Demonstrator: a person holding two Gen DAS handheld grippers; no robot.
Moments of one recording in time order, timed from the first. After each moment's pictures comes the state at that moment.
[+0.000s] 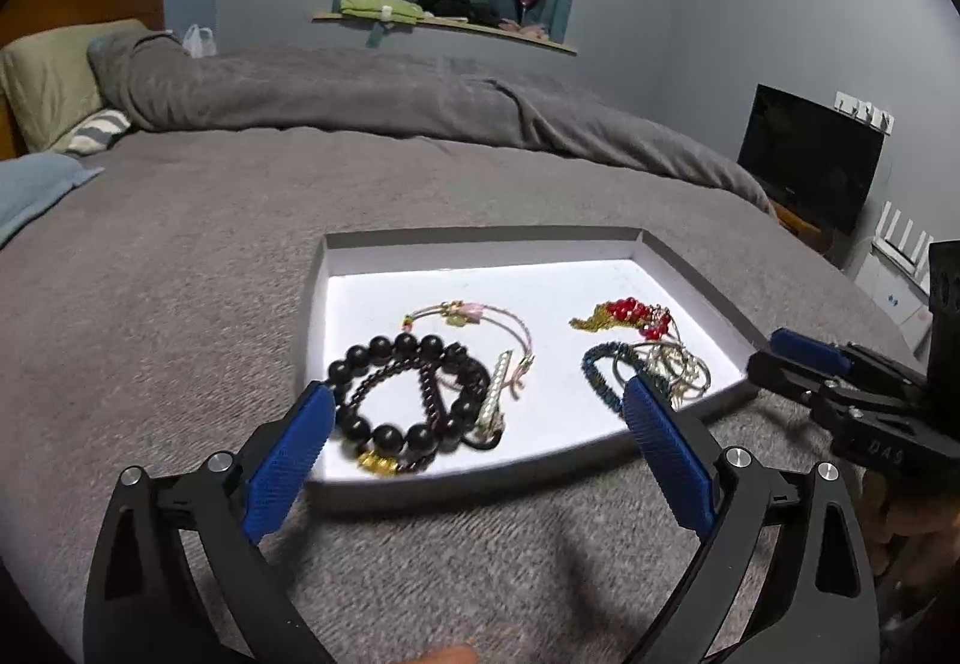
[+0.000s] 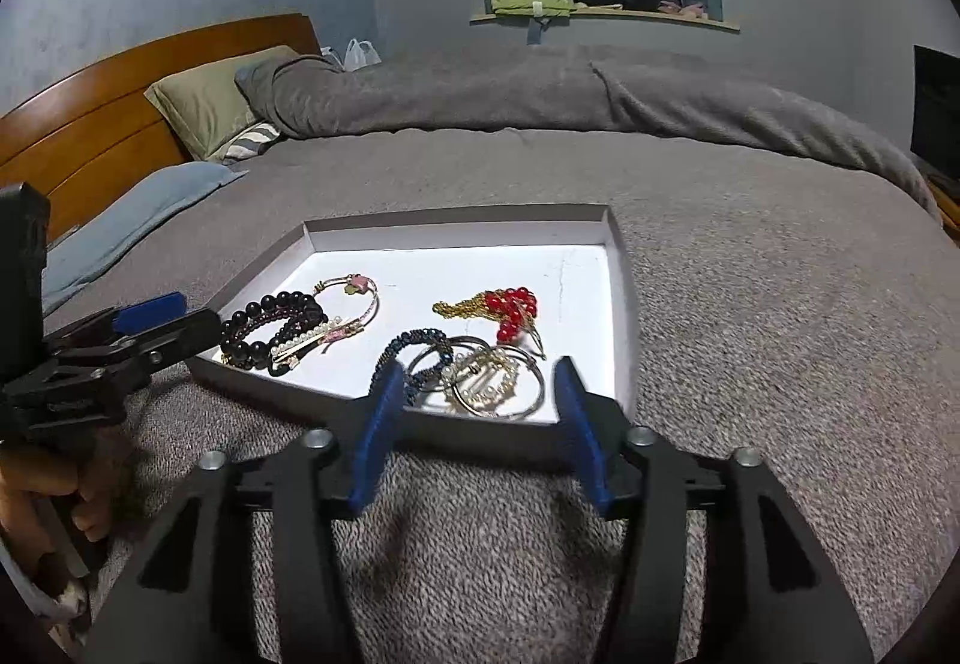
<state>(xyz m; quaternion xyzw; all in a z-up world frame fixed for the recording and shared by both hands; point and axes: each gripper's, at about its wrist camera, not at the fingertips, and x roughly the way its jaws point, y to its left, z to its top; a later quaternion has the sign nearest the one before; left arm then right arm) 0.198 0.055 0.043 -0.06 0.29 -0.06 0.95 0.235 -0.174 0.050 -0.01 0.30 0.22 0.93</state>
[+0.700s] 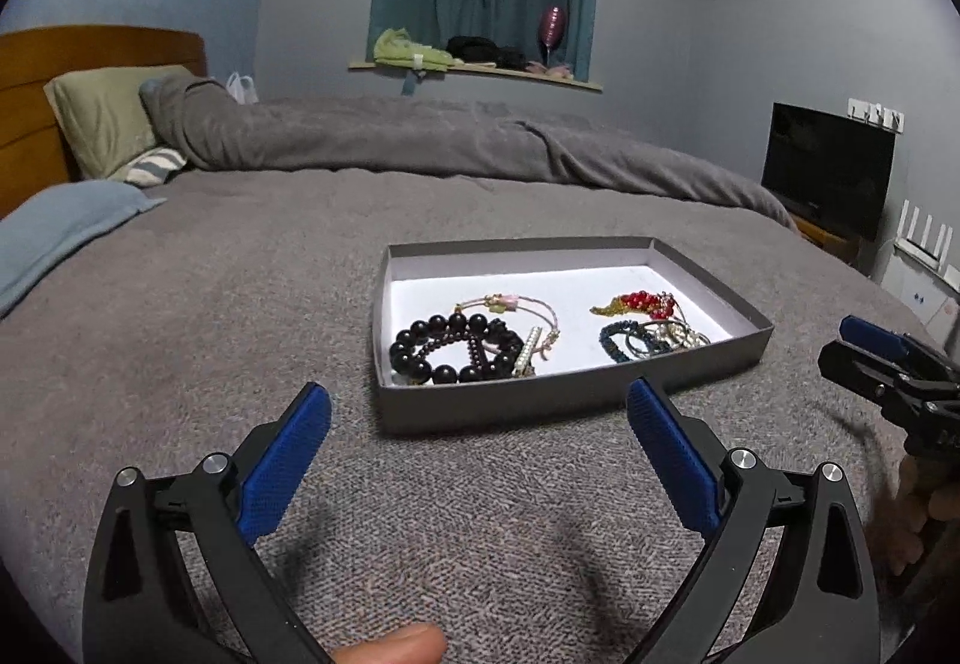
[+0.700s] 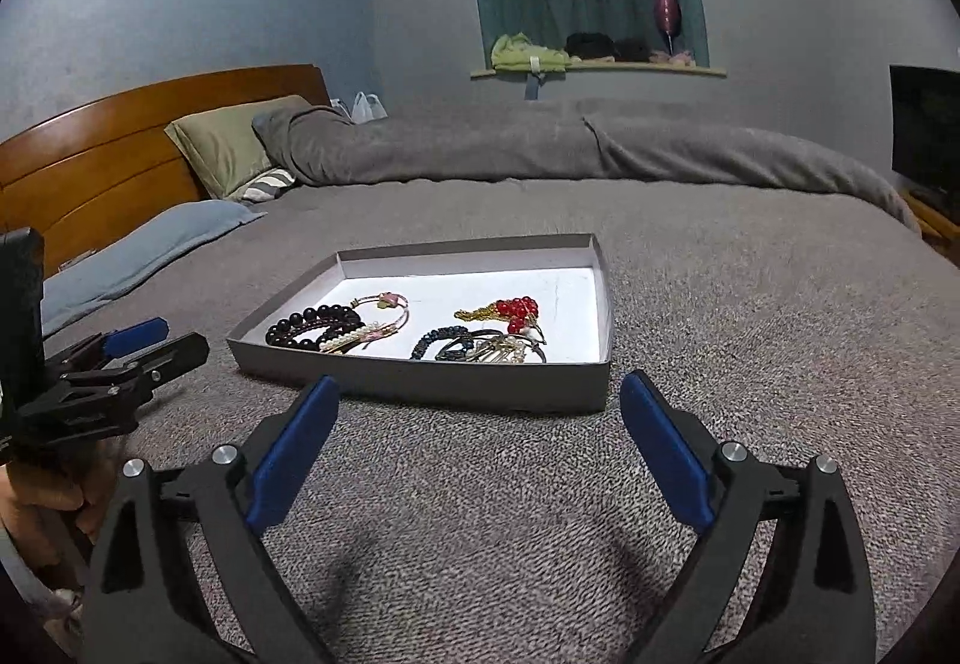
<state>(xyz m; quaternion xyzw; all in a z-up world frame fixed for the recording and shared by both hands) 0.128 0.054 0.042 -0.03 0.23 -0.01 0.97 0.167 -0.190 0.058 0.00 0.23 0.22 0.95</state>
